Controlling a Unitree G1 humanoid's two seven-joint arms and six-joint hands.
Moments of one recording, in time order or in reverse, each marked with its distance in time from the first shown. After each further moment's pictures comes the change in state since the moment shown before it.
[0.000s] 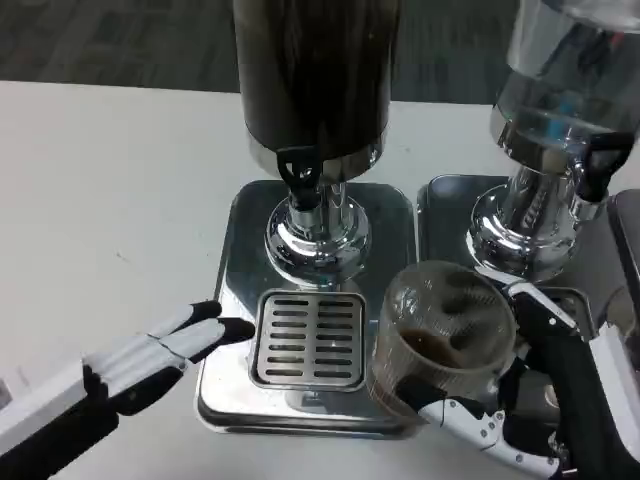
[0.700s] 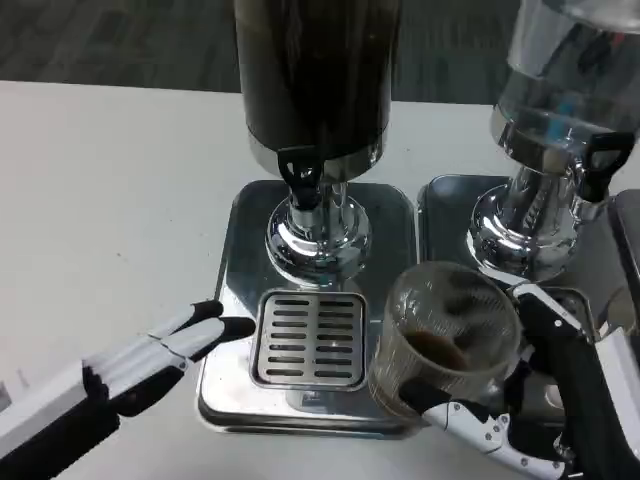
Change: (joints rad) left arm 0.012 0.006 -0.019 -0.010 0.000 0.000 0.032; right arm 0.020 0.000 -0.007 -0.024 0.004 -0.005 0.010
